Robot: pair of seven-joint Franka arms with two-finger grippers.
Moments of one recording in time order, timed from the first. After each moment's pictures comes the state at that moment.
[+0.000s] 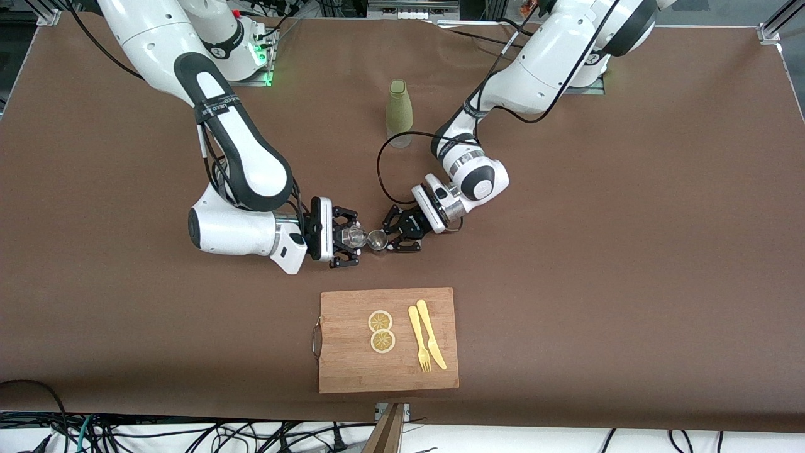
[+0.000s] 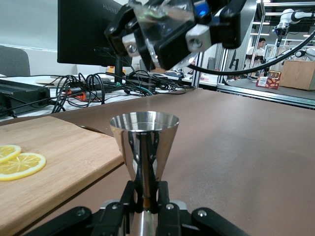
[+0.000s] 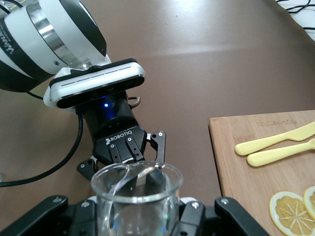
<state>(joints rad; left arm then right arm) -0.55 0.91 -0.15 -1.63 -2.61 2.37 2.84 0.26 0.69 0.19 -1.54 0.94 2.20 -1.76</state>
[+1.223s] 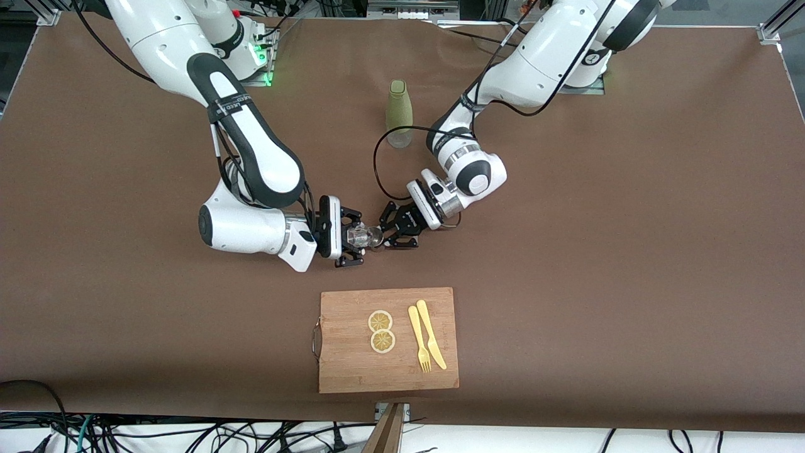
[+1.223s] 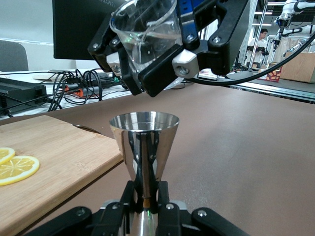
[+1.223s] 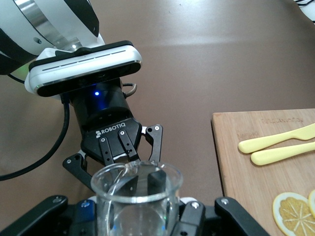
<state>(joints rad) -0.55 0.88 -0.17 -1.63 -2.61 2.44 2.84 0.28 0.69 0.19 -1.54 0.90 2.23 -1.76</state>
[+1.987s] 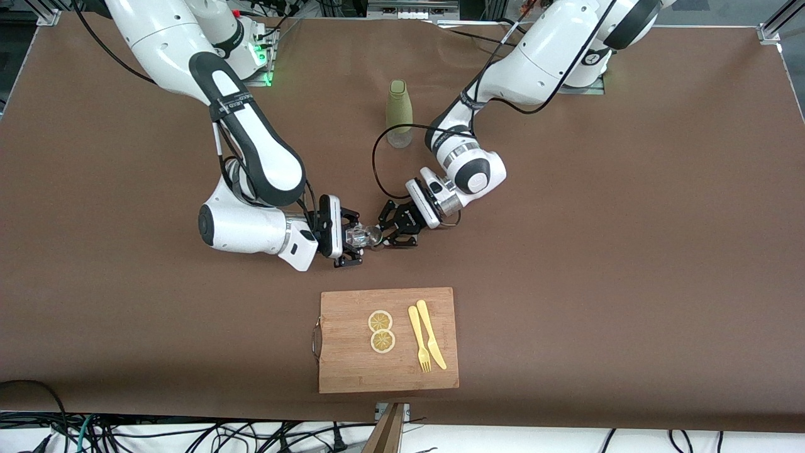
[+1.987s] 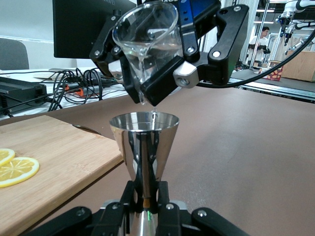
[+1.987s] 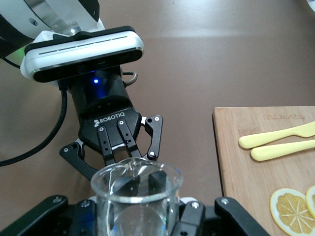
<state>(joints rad) -0.55 0.87 -0.18 -1.63 -2.61 2.47 2.83 0.28 0.69 0.19 -1.54 0.85 2.23 -1.76</state>
